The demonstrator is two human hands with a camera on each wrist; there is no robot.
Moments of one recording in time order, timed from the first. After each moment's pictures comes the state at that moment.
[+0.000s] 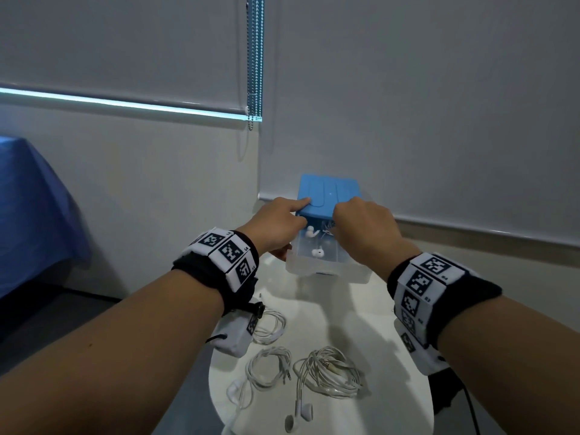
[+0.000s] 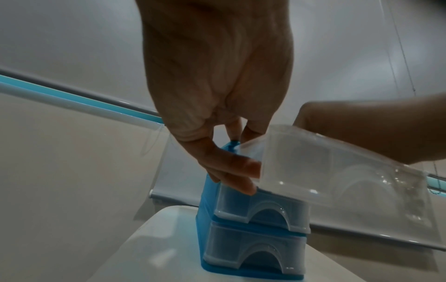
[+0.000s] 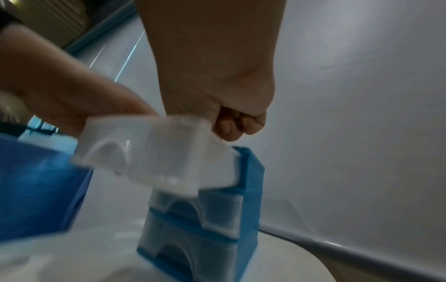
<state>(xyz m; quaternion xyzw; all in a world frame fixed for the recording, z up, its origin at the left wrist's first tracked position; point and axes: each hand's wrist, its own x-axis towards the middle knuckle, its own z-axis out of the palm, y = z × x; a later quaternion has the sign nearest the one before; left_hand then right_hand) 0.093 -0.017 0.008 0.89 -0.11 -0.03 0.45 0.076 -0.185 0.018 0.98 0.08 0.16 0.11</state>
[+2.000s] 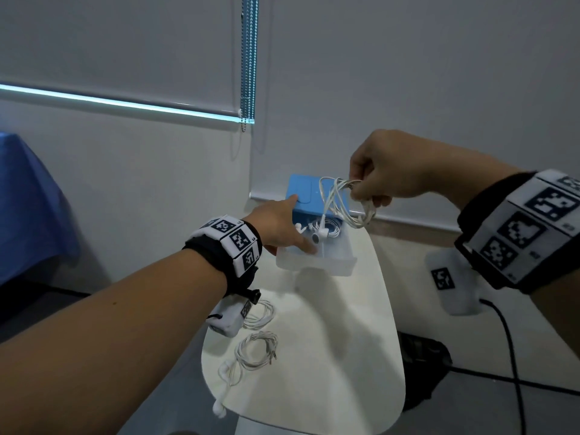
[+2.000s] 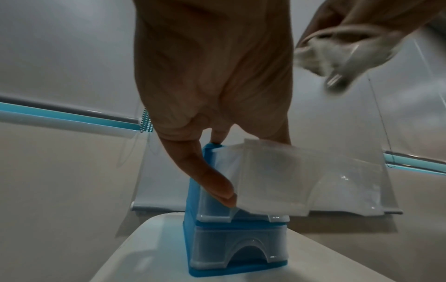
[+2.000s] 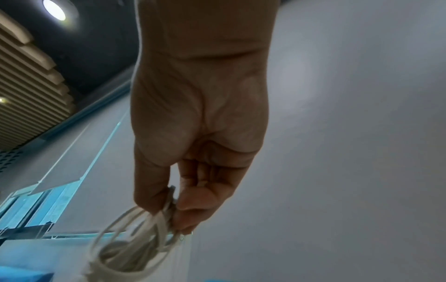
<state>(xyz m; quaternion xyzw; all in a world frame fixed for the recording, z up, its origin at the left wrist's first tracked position) 0.088 -0.023 0.014 0.96 -0.14 -0.04 0.24 0.018 -0.211 0.147 0.99 0.14 0.04 -0.08</state>
